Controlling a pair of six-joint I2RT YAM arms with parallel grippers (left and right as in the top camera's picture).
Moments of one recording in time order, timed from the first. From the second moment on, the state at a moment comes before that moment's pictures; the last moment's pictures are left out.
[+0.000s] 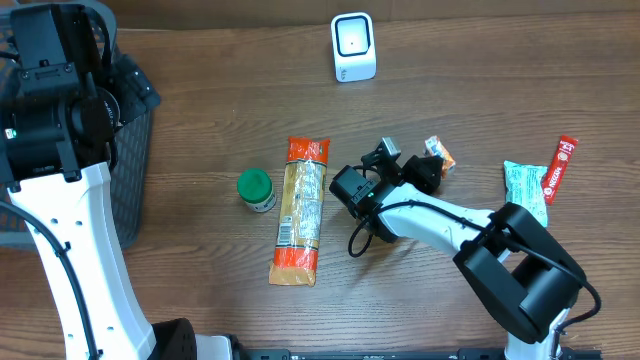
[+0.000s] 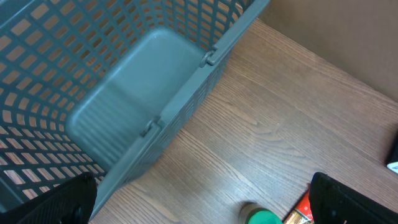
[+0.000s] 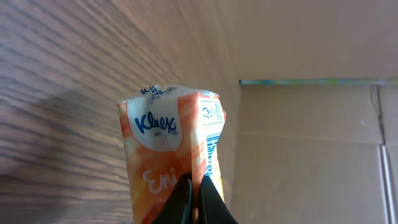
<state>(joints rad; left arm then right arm) 0.16 1.58 2.15 -1.46 -0.33 -0.41 0.79 1.96 1.17 -0.74 1.25 0.11</state>
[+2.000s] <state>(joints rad) 0.16 1.58 2.15 -1.46 -0.33 -0.42 0.73 1.95 1.32 -0.79 0.94 0.17</state>
